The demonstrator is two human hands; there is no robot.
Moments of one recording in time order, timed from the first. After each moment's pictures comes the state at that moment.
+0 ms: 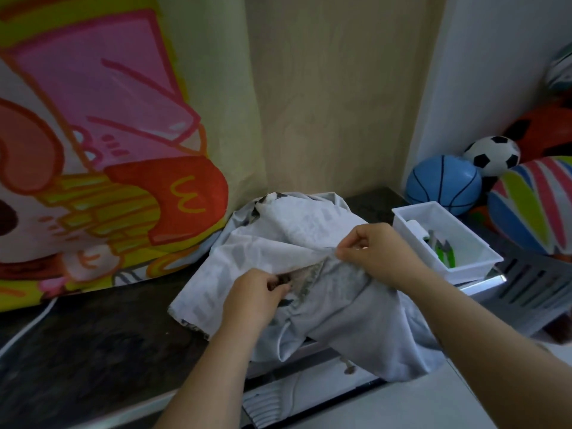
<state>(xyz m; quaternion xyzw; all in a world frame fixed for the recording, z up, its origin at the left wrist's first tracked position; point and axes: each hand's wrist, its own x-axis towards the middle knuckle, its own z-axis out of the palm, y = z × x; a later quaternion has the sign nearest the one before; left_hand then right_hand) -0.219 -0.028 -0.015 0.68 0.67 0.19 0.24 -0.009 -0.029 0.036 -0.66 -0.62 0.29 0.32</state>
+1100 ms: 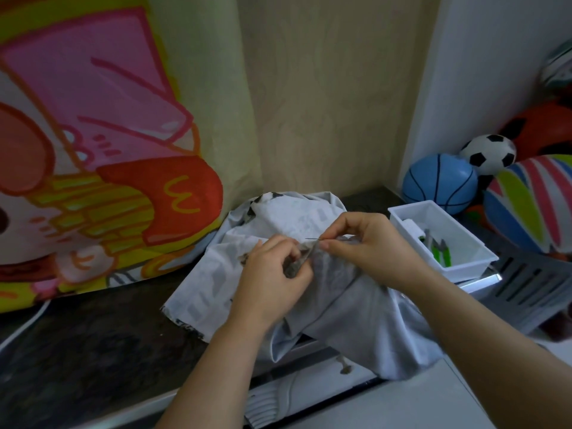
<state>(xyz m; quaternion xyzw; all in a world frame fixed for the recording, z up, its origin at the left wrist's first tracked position) -0.190 -0.039 0.017 0.76 0.50 0.38 0.17 -0.015 -0.043 0.055 -0.51 -0.67 0.33 0.43</state>
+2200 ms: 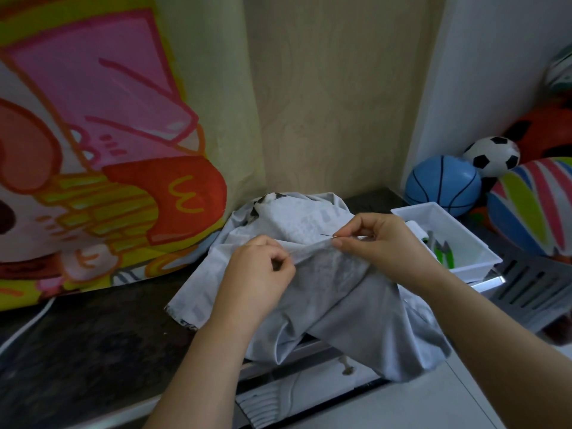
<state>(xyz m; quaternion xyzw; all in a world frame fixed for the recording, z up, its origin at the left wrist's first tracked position) -0.206 -0.045 0.041 0.74 0.56 0.34 0.15 -0.007 -0.045 0.058 -0.53 -0.62 0.38 0.44</state>
